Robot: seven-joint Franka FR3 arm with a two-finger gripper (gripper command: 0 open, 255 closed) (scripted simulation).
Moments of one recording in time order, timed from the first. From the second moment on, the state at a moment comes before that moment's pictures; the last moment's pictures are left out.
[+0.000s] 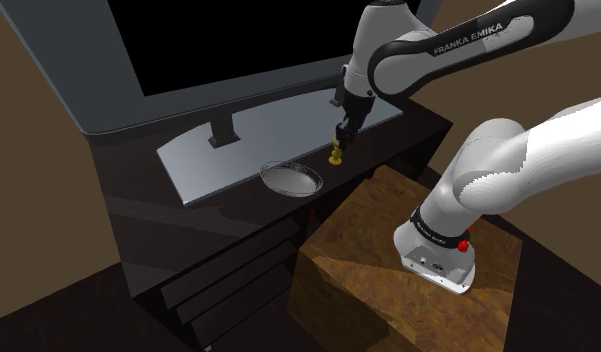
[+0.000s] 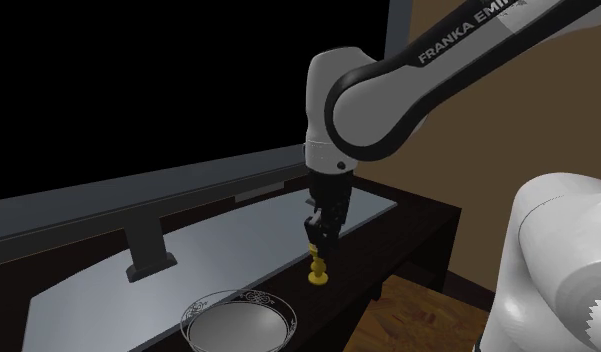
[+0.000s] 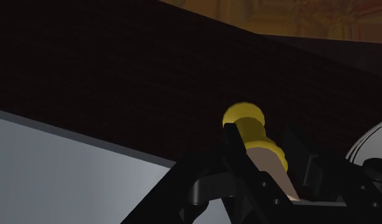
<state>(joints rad) 0.05 -0.67 -0.09 -2.90 -0.09 2.24 0.00</state>
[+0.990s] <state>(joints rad) 0.06 -0.77 -0.08 -2.76 -0.08 1.99 -0.01</state>
